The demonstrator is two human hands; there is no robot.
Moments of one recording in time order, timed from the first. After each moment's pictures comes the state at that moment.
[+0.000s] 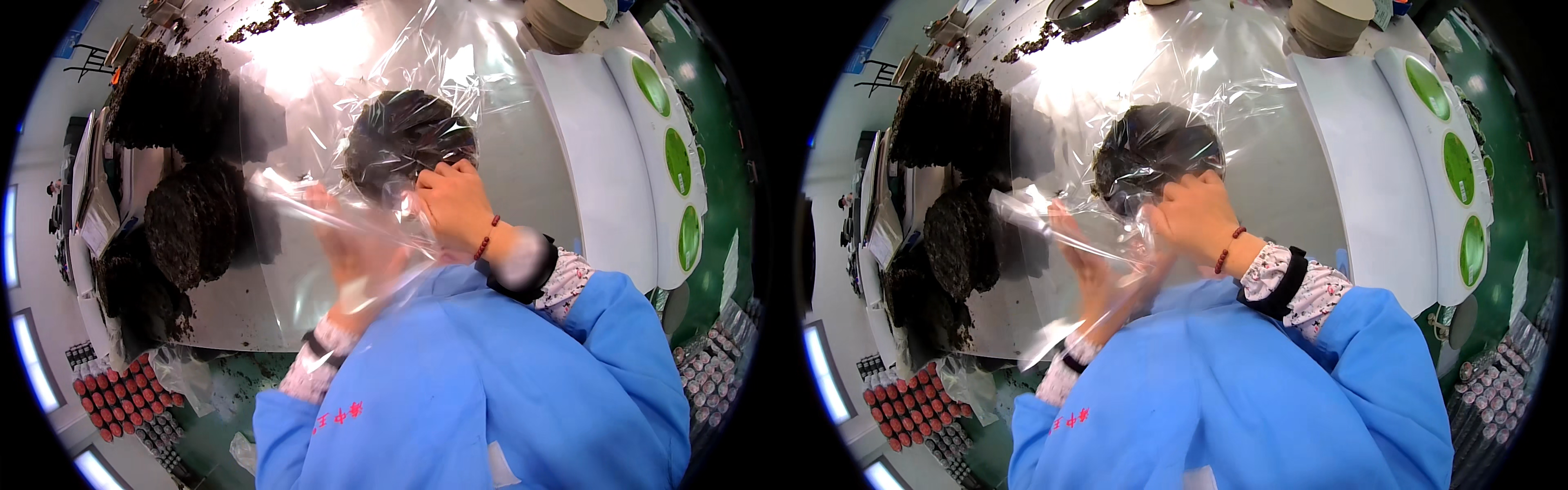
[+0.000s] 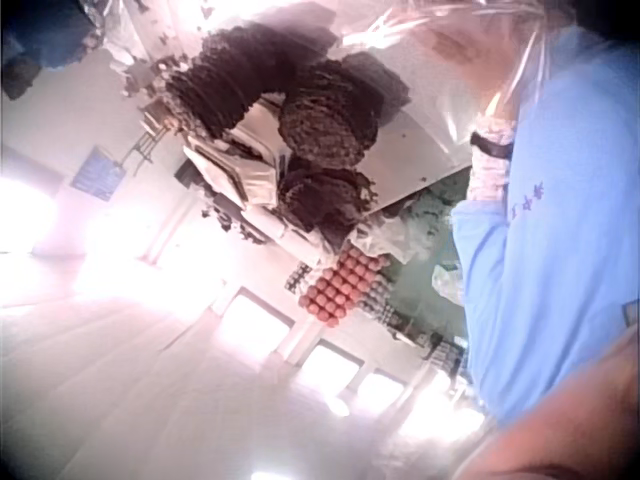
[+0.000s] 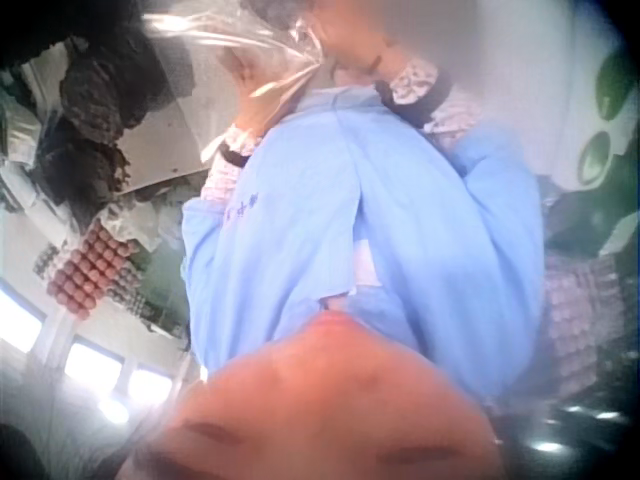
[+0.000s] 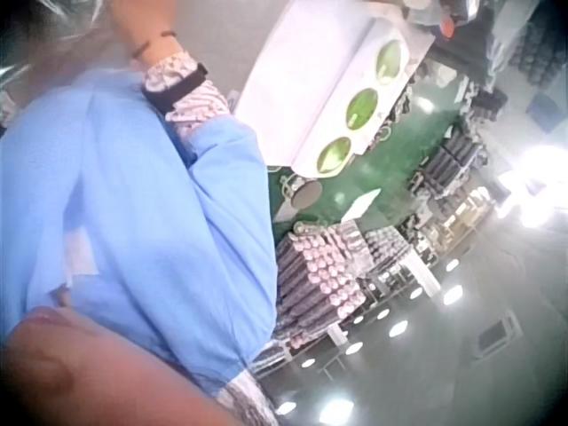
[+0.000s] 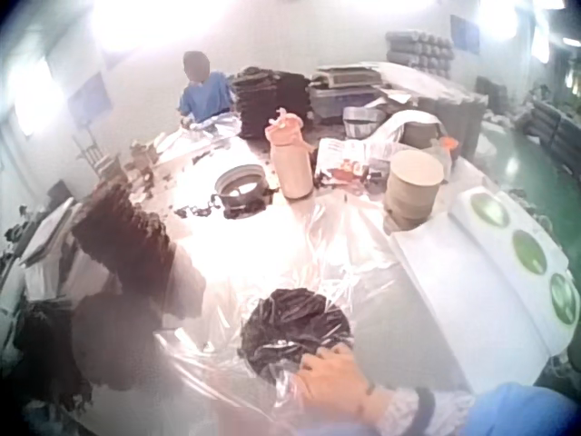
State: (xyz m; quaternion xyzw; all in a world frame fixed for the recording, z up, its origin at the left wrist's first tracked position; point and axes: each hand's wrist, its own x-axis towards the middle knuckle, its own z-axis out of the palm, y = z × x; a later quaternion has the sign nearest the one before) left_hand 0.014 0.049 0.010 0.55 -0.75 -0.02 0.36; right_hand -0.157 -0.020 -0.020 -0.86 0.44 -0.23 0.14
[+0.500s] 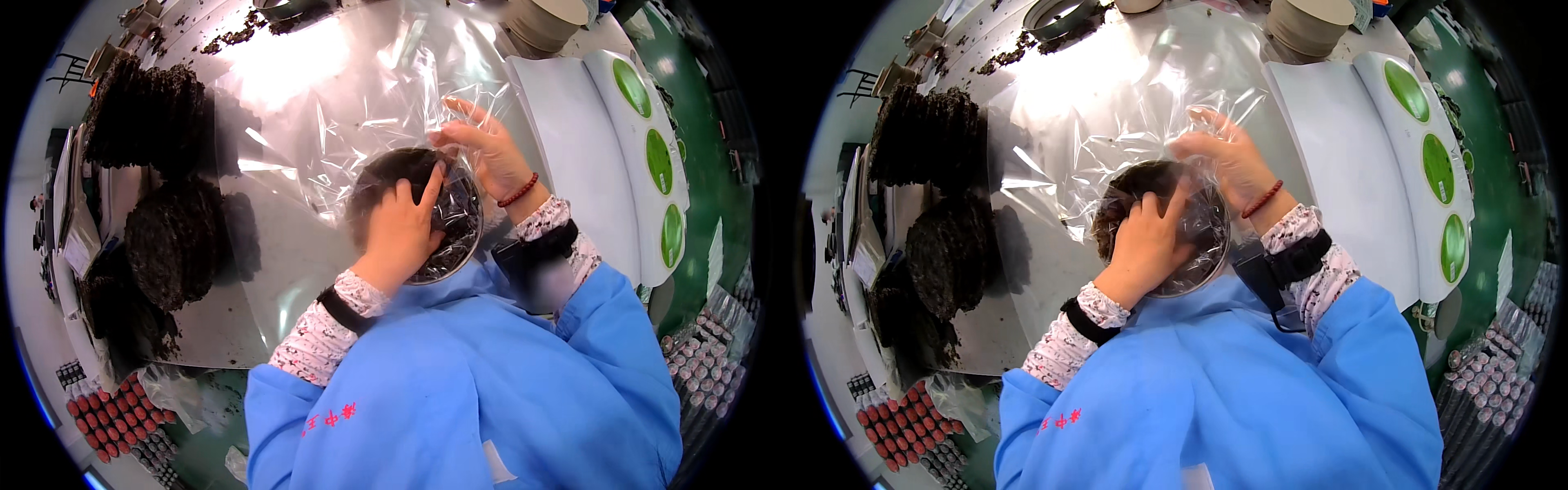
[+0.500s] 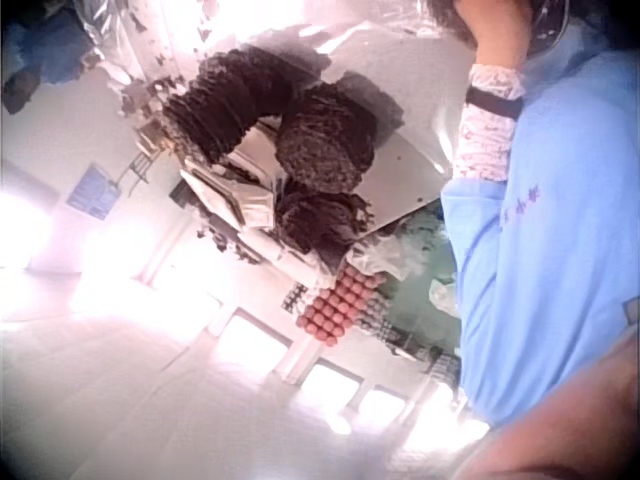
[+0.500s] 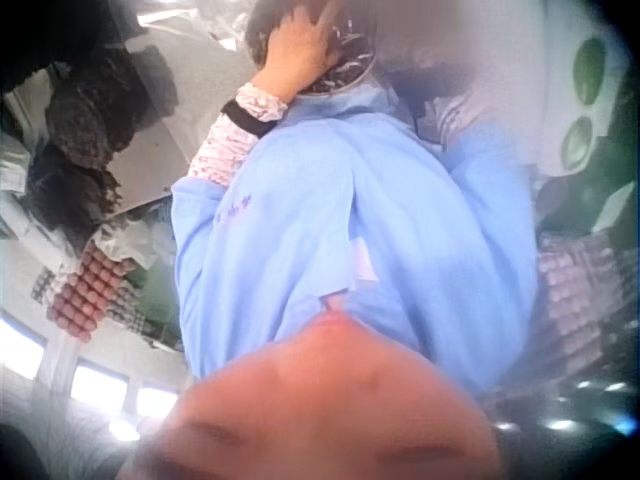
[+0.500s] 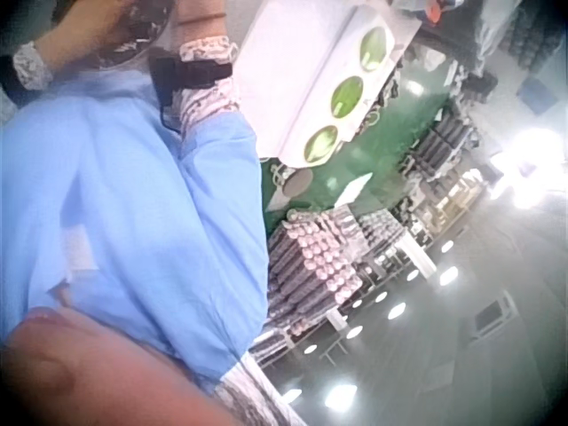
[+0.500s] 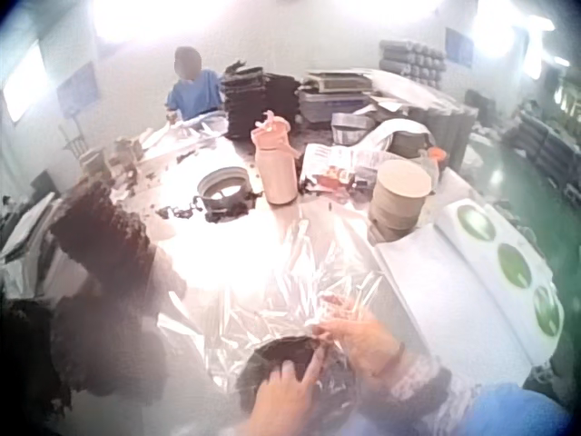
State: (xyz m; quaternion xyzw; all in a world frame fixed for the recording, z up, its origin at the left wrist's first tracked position) left_hand -0.043 -0.011 -0.005 0.52 -0.84 -0.17 0.05; right_hand -0.218 -0.077 0.013 -0.32 0.41 -0.49 0.70
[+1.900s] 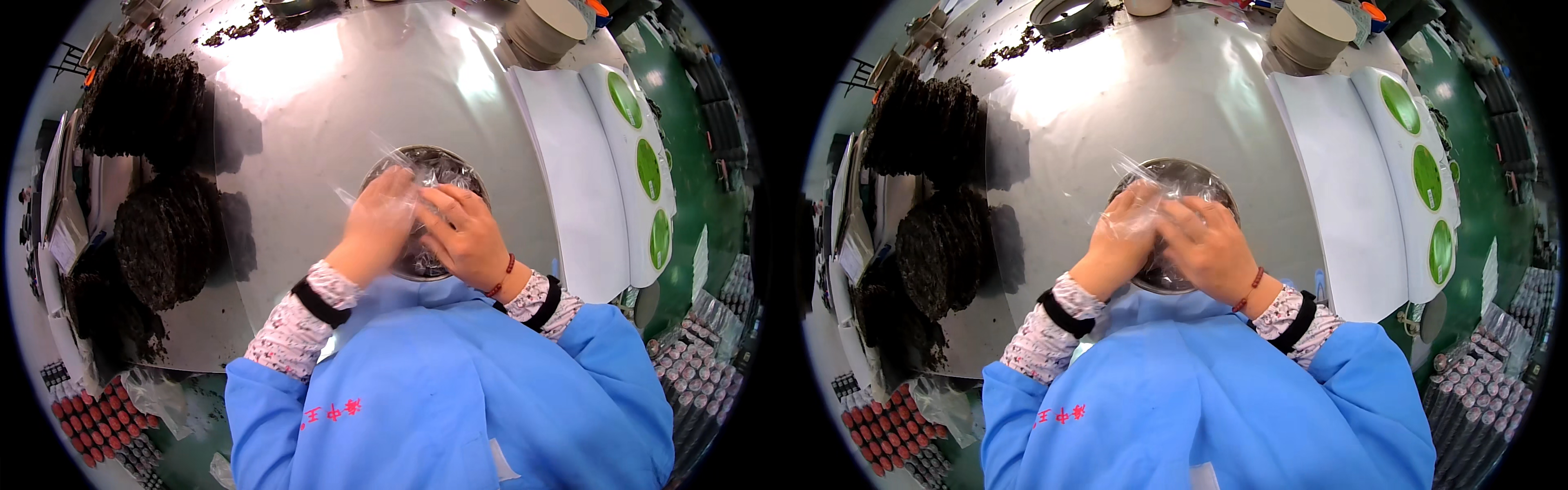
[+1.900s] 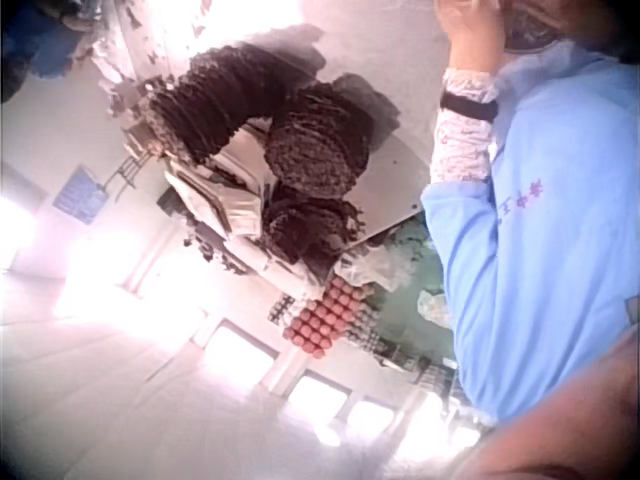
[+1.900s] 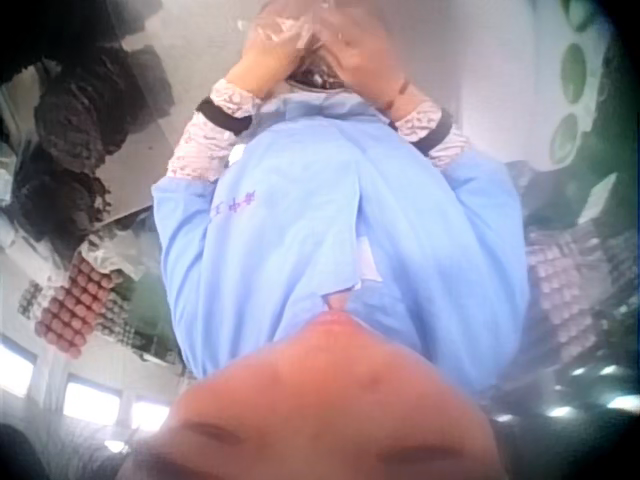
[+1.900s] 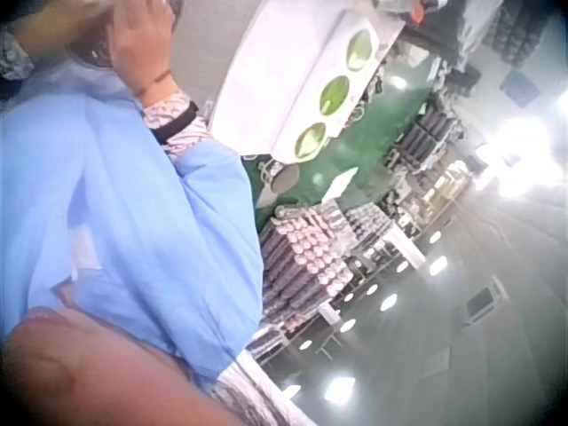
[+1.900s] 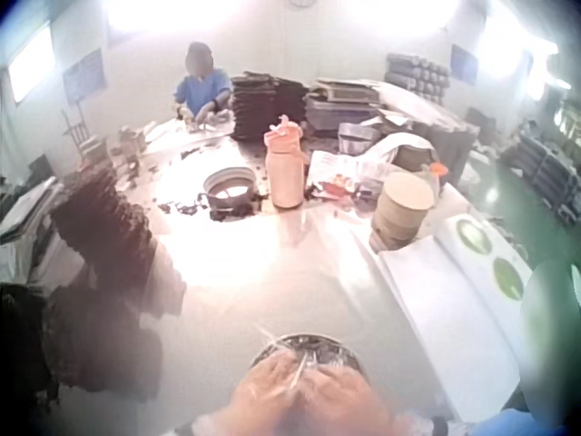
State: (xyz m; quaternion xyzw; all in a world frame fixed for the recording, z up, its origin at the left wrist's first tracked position) left_hand 0.006 -0.028 -0.017 0.38 -0.91 -0.05 0.12; right_hand -0.190 0.009 0.003 -0.87 0.41 -0.25 0.06
